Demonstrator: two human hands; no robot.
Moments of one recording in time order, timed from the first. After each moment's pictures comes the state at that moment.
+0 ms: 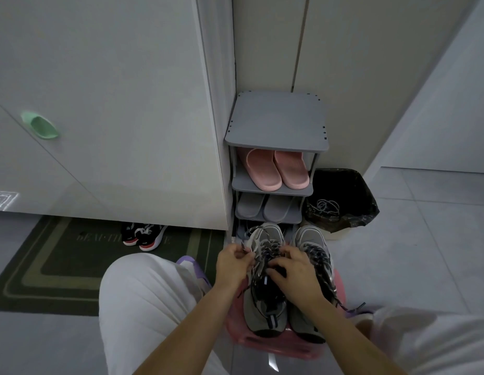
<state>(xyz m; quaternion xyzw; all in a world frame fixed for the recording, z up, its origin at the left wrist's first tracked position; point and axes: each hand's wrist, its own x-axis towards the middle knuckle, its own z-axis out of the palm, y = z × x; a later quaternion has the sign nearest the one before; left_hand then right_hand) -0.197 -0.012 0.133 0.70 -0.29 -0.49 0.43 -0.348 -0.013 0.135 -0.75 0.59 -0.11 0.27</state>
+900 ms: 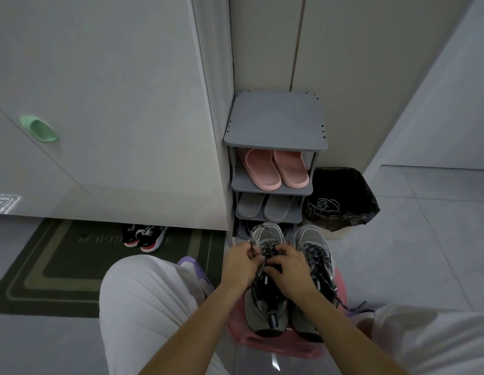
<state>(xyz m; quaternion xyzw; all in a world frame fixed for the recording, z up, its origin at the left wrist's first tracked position) -0.203 -0.016 0.141 0.73 -0.49 -0.38 0.28 -0.336 -0.020 0.142 -0.72 0.61 -0.08 0.32</state>
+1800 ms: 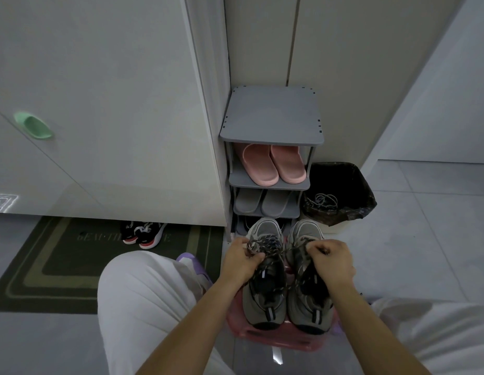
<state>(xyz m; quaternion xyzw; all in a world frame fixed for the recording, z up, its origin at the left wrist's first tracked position) -0.208 -0.009 0.147 0.73 -0.43 -0.45 0.28 -0.393 -0.028 0.159 -0.48 0.78 -0.25 0.32</state>
